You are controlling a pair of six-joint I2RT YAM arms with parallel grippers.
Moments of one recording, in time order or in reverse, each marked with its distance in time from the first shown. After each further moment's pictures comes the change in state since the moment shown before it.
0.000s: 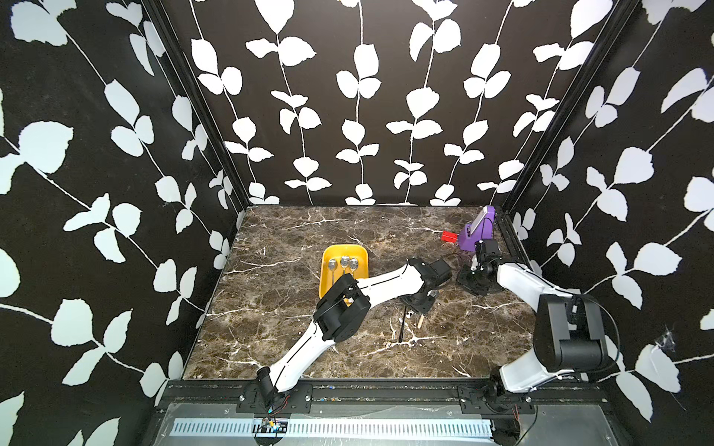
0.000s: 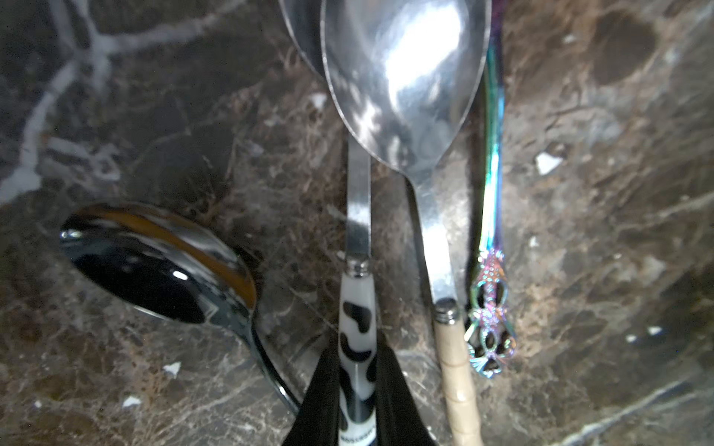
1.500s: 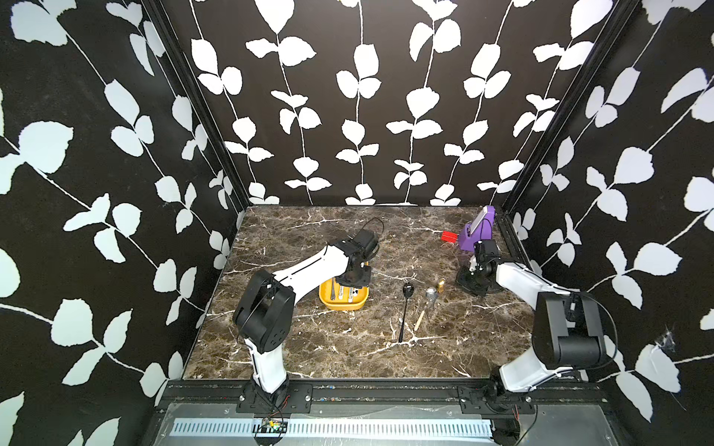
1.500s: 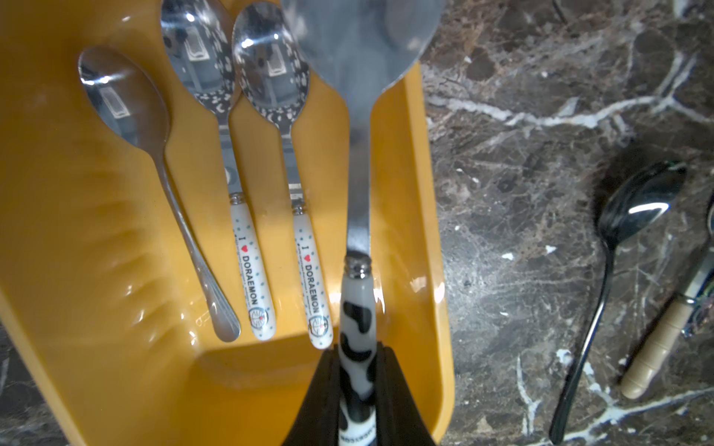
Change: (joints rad) left arm 0.404 -0.595 -0.668 0.195 -0.002 -0.158; right arm 0.000 0.019 0.000 -0.001 -0.029 -0.015
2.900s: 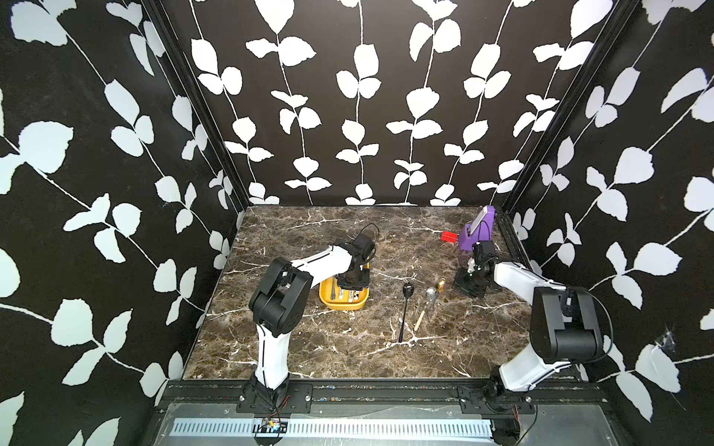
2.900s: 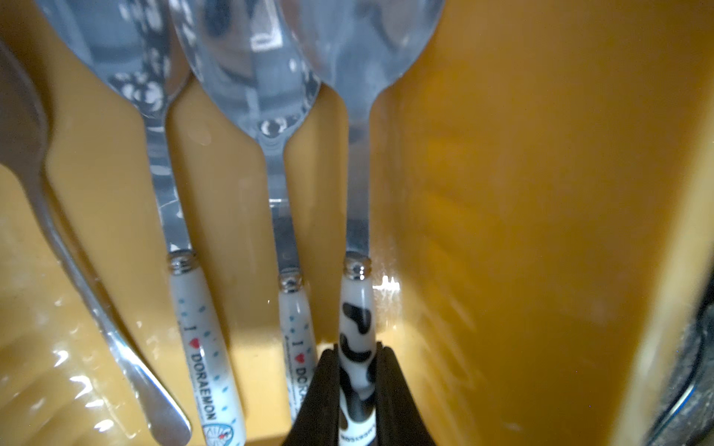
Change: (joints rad) left arm 0.035 0.158 -0.004 0.092 0.074 -0.010; right arm 0.000 0.039 0.001 0.002 -0.028 0.001
